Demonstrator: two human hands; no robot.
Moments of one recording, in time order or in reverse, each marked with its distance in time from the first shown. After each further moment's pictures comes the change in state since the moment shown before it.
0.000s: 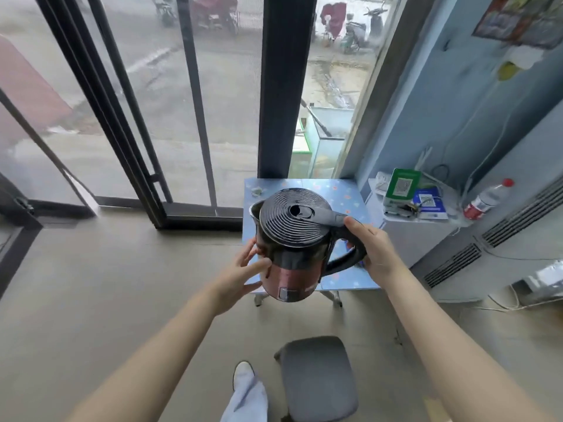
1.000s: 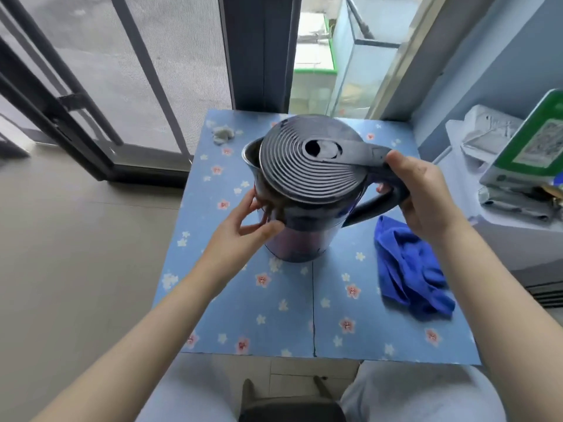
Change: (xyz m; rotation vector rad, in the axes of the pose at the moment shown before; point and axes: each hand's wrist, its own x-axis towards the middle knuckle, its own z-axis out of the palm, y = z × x) left_hand 0.378 -0.119 -0.007 0.312 0.421 0.076; right_hand 0.412 0.175 -0.094 -0.068 -0.154 -0.199
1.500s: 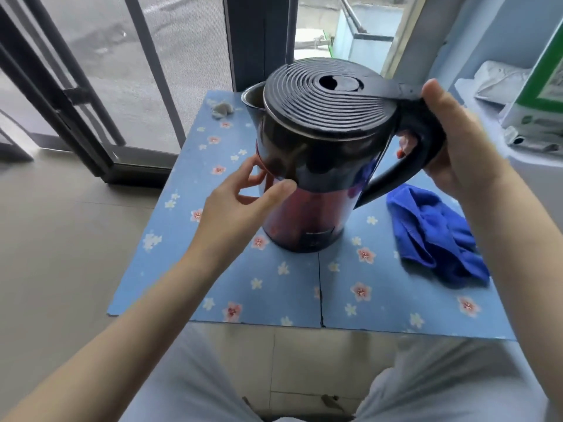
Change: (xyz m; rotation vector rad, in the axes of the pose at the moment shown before) left_hand -0.036 -0.061 0.034 0.087 0.188 0.270; right_hand -0.035 0.049 -0.017 0.095 -0.098 -0.178
